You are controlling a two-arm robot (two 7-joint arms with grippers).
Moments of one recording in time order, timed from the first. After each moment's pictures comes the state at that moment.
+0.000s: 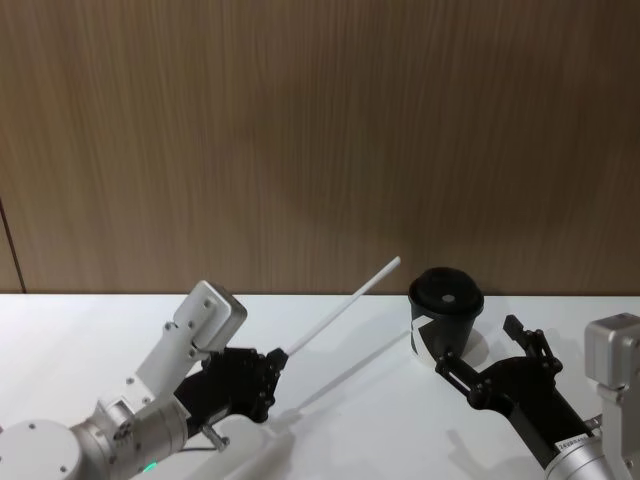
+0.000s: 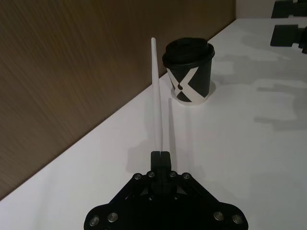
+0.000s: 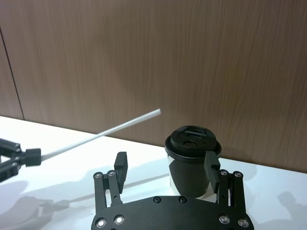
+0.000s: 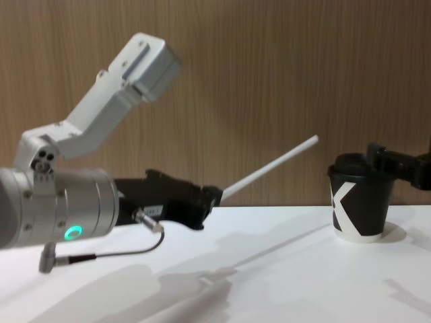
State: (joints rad) left arm -0.35 0.36 0.48 -1.53 -0.19 0.20 -0.39; right arm -0.01 0.34 -0.23 -1.77 0.29 0.03 0.07
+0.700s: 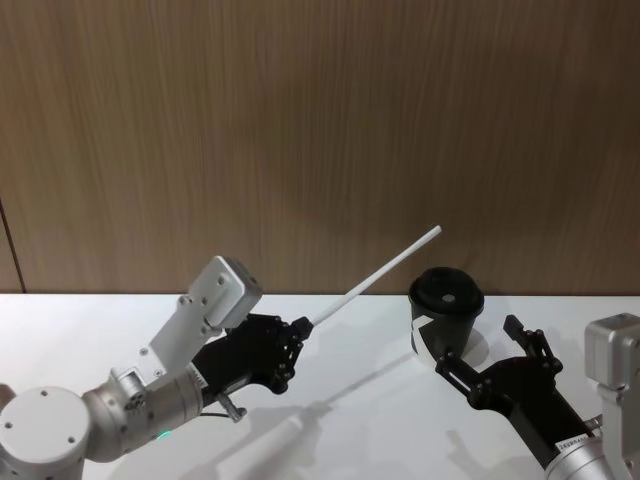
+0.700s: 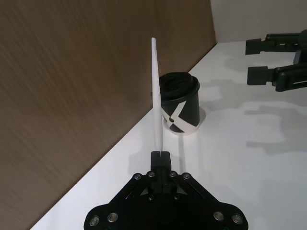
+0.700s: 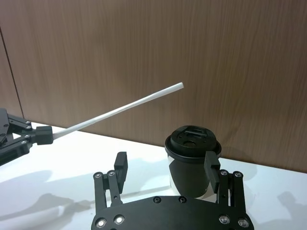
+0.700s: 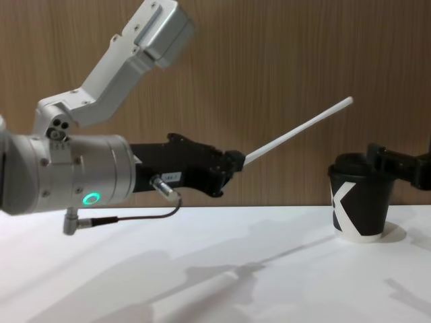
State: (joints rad) left arm -0.44 0.35 0.50 -1.47 -0.17 0.08 -0.47; right arm -0.01 0.34 -0.23 -1.77 0.29 0.03 0.07
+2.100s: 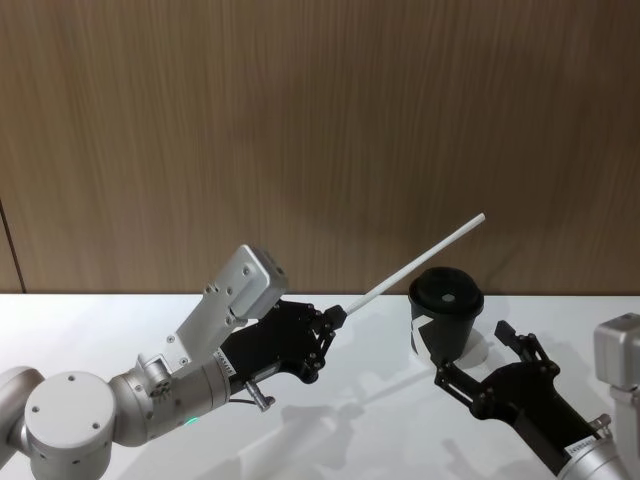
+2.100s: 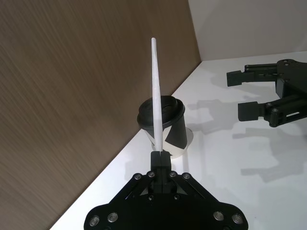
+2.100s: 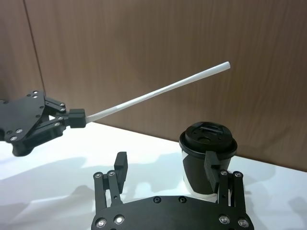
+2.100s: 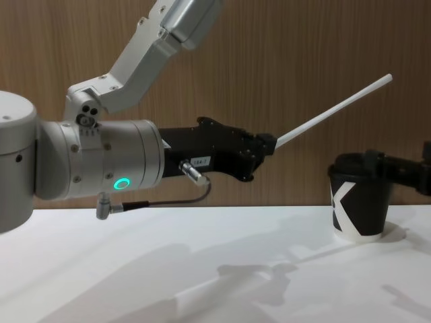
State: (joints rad) left arm -0.49 0.31 0.54 -1.43 -0.18 0.02 -0.51; right arm -0.01 0.38 -0.20 -1.76 0.35 0.05 0.19
